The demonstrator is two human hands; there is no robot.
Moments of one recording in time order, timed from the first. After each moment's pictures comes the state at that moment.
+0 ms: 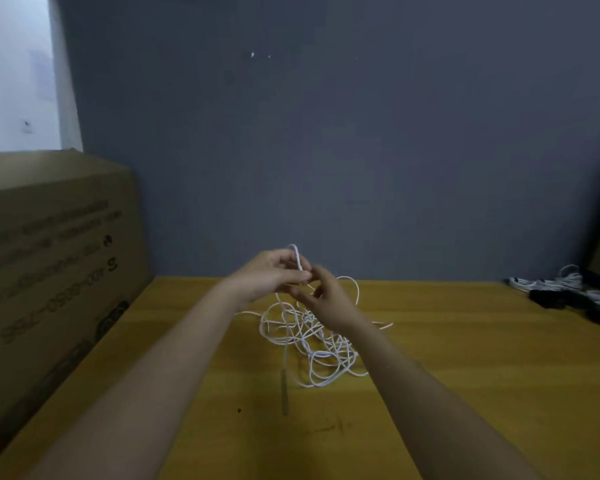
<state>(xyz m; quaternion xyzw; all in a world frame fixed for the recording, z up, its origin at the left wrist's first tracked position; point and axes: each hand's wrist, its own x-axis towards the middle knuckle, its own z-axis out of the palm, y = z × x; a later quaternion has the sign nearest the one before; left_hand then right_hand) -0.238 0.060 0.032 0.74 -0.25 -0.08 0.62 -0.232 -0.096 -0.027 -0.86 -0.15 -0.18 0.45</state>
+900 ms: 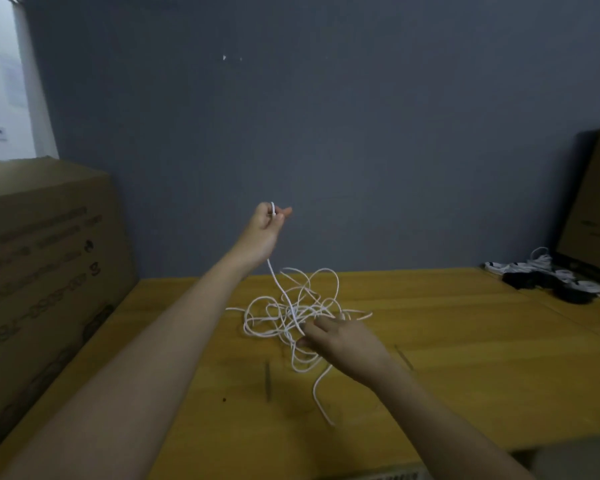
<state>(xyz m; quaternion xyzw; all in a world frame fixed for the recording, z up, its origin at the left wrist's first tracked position) -0.228 0.020 0.062 0.74 -0.27 0.13 0.61 -0.308 -0.147 -0.066 -0.89 -0.30 -0.35 -0.05</state>
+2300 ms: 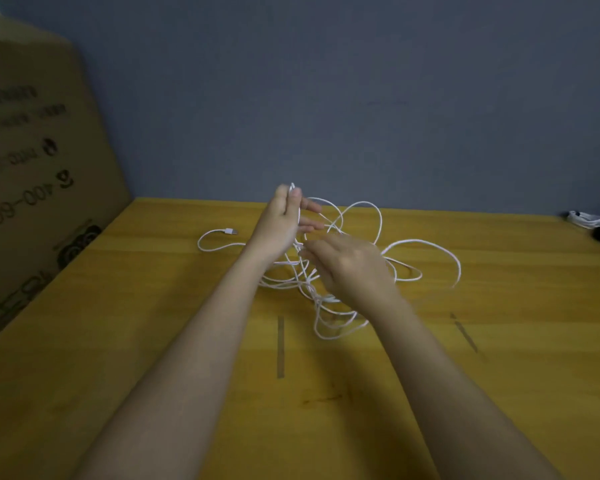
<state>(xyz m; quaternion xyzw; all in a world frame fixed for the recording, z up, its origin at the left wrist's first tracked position) -0.145 0.002 -0.063 0.73 -0.16 0.08 0.66 -0.188 -0.128 -0.101 -0.81 -0.31 -0.49 0.05</state>
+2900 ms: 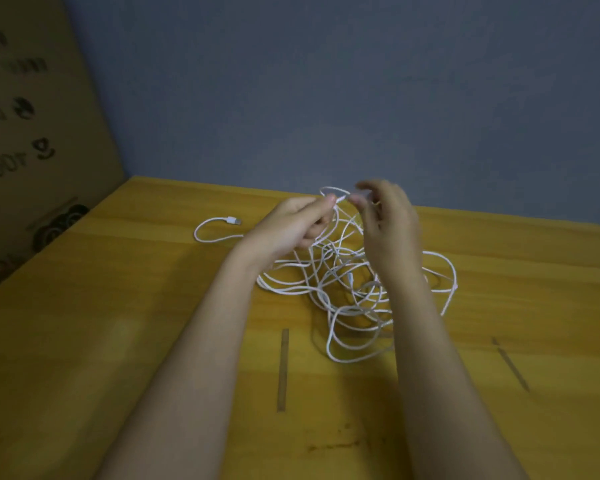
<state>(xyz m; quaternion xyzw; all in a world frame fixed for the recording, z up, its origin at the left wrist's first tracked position) -0.117 0.009 -0.086 0.69 -0.22 -0.08 0.69 -0.116 -0.146 -0.105 -0.82 -0.12 -0.43 0.36</state>
